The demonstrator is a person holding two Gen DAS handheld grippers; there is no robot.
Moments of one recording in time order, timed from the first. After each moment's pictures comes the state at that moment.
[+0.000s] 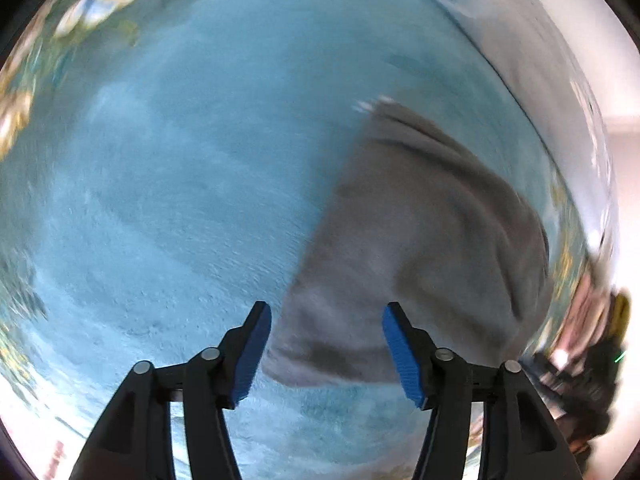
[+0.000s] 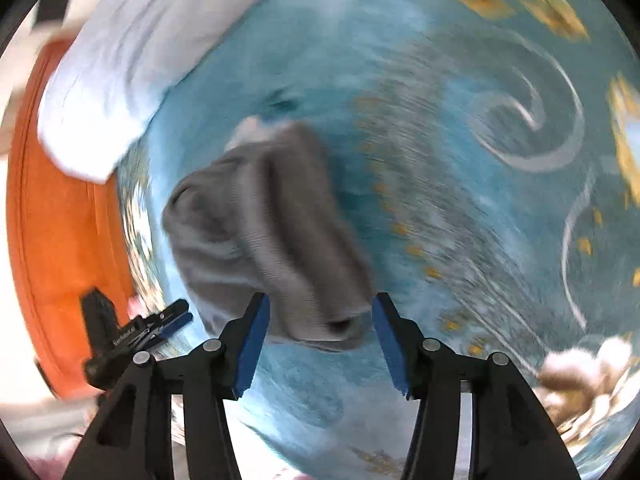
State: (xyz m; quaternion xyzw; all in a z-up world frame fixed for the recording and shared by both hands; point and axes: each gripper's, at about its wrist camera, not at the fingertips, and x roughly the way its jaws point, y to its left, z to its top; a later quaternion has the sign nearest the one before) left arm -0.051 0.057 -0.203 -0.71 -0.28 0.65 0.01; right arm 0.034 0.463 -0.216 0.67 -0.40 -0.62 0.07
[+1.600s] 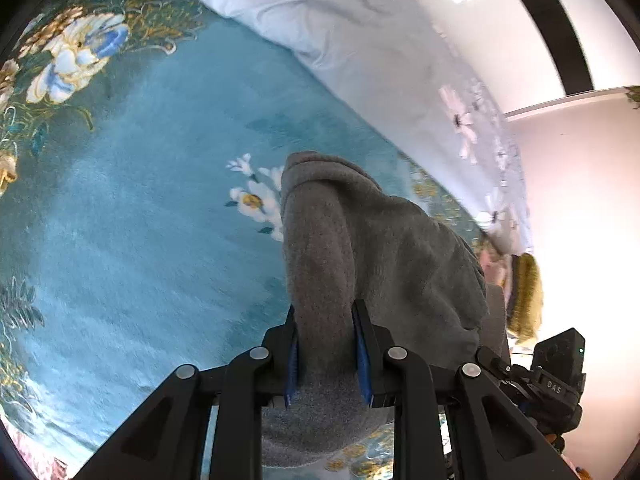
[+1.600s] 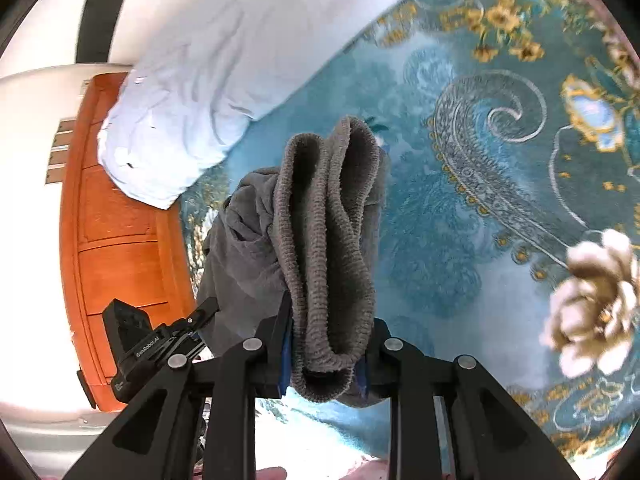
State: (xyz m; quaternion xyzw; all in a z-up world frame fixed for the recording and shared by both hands) left arm -0.001 0.054 -0.038 -0.62 -0.28 0.71 0.16; right arm 0.093 0.425 -0.065 0.58 -0.44 -0.68 0.08
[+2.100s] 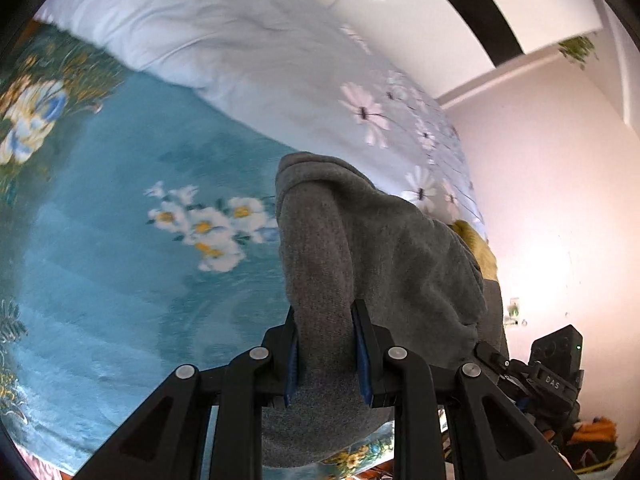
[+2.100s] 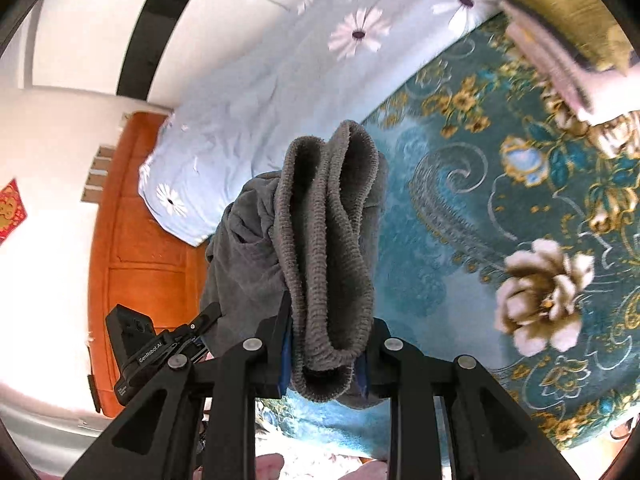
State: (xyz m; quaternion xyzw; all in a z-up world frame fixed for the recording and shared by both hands) left arm 0.048 0.136 0.056 -0.57 -0.24 0.75 0.26; right arm 0.176 0.490 0.063 0.49 -0.45 -0.75 0.05
